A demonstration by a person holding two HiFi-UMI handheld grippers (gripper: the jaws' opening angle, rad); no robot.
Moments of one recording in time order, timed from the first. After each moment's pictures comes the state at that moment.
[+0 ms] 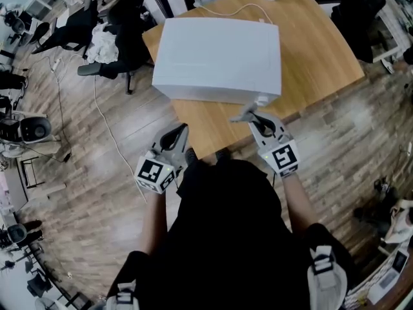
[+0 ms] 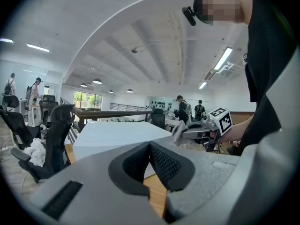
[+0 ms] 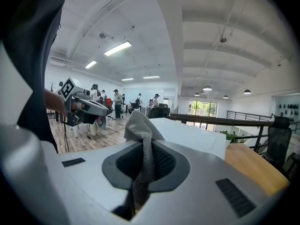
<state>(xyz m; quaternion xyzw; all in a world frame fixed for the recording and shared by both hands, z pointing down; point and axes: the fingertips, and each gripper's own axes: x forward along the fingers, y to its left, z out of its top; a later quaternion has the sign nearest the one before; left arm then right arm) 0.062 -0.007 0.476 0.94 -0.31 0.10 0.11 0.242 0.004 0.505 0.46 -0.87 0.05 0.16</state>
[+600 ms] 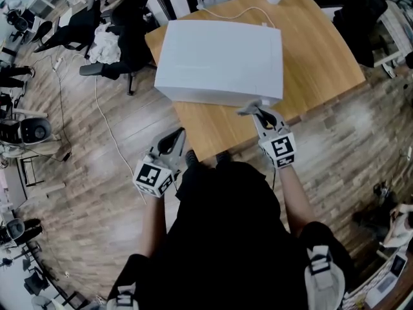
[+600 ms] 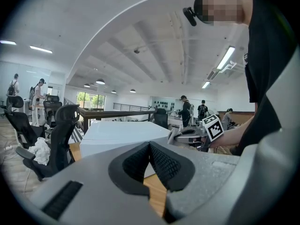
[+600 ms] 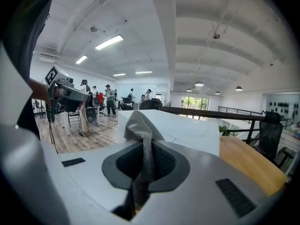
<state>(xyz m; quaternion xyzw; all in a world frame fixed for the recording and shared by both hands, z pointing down) 0.046 -0.008 0.478 0.93 -0.33 0.10 0.11 0.266 -0.030 0.546 0.50 -0.84 0.06 0.18</state>
